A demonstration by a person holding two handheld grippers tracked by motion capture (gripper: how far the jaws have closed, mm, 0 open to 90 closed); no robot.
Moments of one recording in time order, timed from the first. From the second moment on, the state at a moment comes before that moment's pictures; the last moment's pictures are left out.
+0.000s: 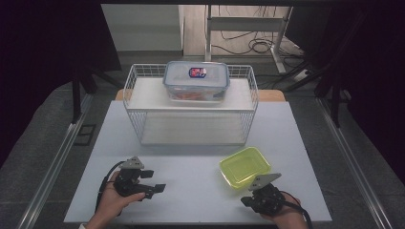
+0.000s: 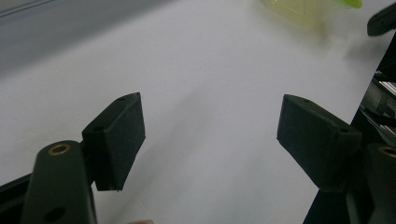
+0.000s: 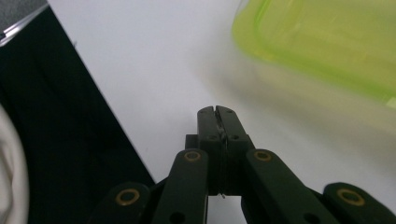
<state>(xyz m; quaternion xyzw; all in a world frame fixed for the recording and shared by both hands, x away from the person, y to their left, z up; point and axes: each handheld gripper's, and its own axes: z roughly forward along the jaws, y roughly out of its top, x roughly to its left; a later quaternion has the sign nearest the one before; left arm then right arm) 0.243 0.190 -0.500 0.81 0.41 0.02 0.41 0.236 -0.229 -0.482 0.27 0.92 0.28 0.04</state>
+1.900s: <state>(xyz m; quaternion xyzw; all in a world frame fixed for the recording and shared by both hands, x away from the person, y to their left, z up) 0.241 0.191 -0.498 0.81 0.42 0.04 0.42 0.345 -0.277 -0.476 0.45 0.84 0.25 0.15</state>
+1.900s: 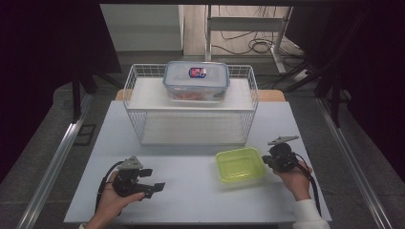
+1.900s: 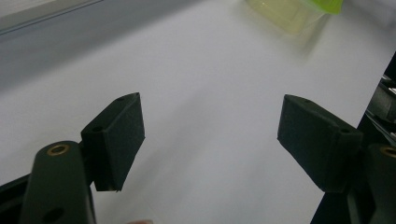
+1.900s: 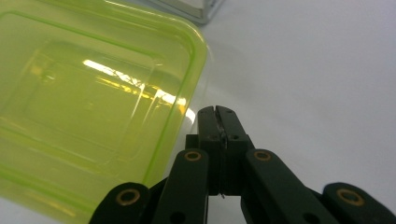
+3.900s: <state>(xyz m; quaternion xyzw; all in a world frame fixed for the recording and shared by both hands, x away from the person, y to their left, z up) 0.244 0.194 -0.503 0.79 0.44 0.02 0.42 0.310 -0.200 -0.480 0.36 0.87 0.32 0.10</state>
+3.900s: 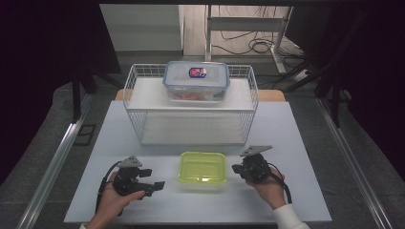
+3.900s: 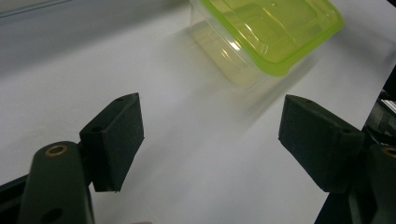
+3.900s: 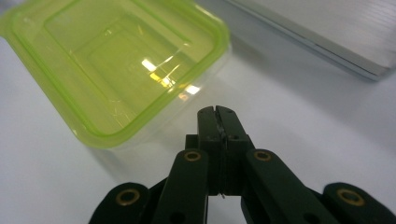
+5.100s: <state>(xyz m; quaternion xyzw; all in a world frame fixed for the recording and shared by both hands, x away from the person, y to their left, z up) 0.282 0.168 -0.488 0.77 0.48 -0.03 0.43 0.304 -0.219 -0.474 0.43 0.80 0.42 0.01</state>
